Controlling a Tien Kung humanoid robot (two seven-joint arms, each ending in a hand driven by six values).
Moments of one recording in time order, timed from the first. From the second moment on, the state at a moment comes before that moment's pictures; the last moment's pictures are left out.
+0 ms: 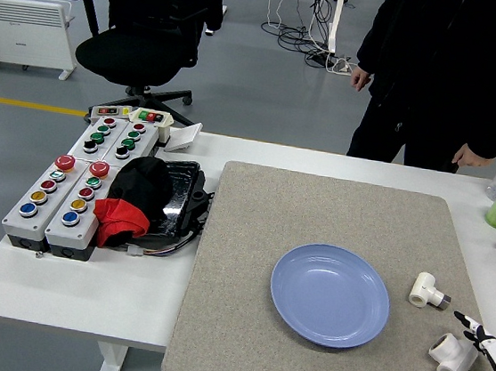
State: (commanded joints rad) left arm -0.21 0.03 -1.22 -0.29 1.66 0.05 0.53; right arm -0.03 -0.49 1.21 1.54 -1.45 -0.13 -0.14
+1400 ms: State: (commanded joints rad) left arm -0.22 0.04 -1.18 -0.30 1.60 0.06 0.53; right arm 0.17 -0.46 1.08 1.58 -1.39 -0.32 -0.03
